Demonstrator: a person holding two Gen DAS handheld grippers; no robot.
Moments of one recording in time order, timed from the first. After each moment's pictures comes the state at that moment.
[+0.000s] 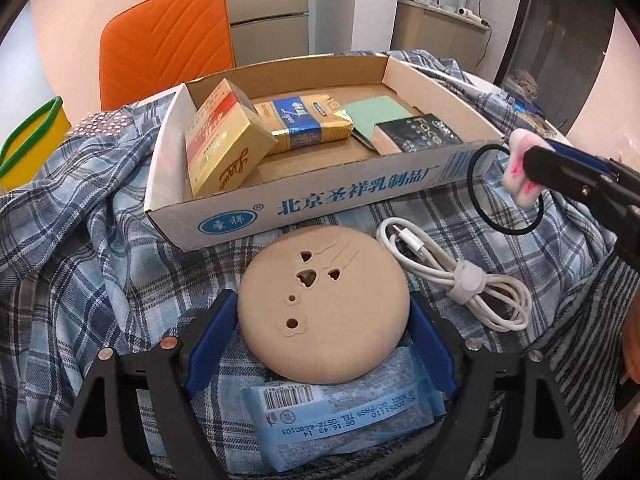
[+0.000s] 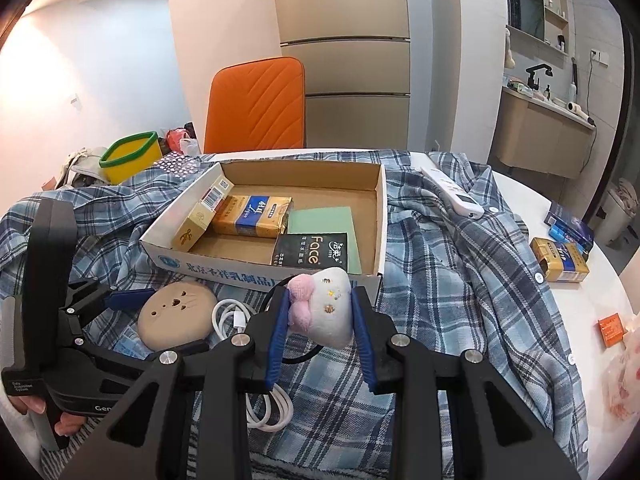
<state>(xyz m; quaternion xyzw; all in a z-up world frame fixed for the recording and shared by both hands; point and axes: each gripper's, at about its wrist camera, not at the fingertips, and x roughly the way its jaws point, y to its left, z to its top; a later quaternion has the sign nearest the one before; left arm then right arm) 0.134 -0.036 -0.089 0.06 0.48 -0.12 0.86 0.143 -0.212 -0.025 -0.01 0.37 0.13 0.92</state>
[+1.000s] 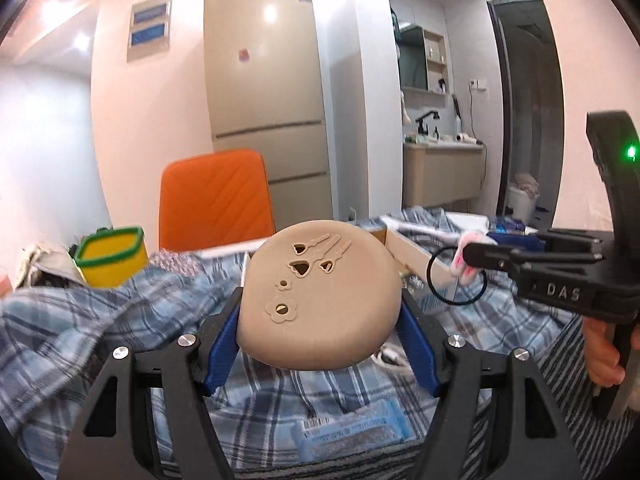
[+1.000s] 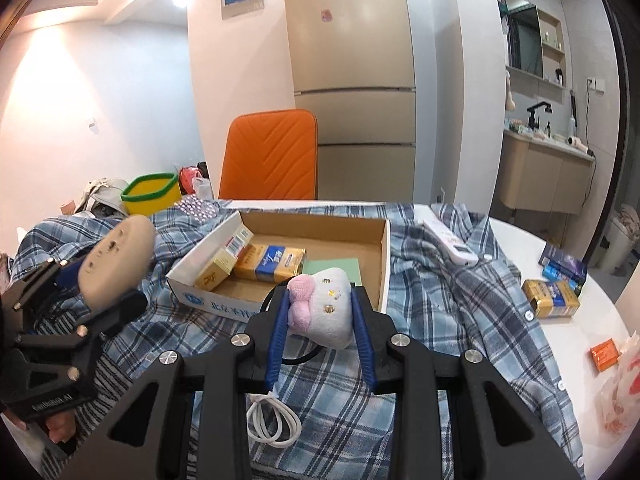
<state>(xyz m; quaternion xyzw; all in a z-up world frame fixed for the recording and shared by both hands) 0.053 -0.020 -0.001 0.05 0.19 -0.09 0.98 0.117 -0.216 0.004 -0.01 0.28 0.15 0.95</state>
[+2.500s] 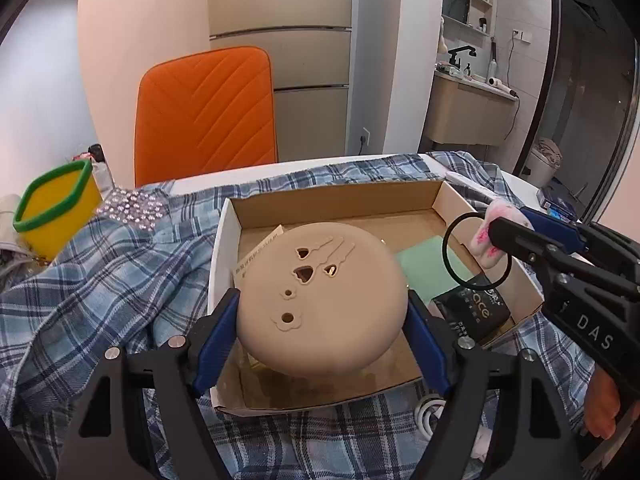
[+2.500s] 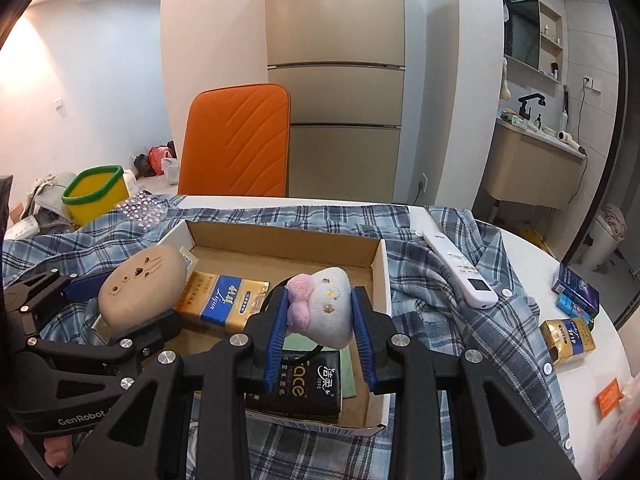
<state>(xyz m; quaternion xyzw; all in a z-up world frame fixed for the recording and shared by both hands) 0.199 -0.022 -0.041 0.01 0.38 -0.07 0.92 0.231 -0.189 -0.019 -0.04 0.33 0.10 0.94</state>
